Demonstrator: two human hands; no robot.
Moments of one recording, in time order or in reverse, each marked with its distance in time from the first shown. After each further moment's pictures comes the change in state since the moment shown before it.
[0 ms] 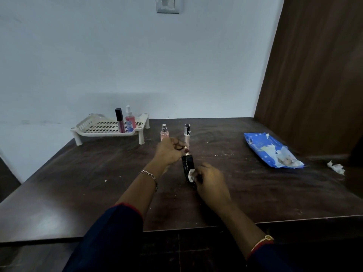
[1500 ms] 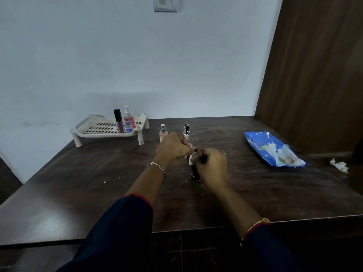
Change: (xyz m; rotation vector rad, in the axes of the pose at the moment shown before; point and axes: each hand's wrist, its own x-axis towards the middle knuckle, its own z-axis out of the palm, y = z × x) left_hand 0.015 0.015 0.007 0.316 0.001 -0.060; right_hand 0.033 -0.006 -0.012 0.237 0.181 0.221
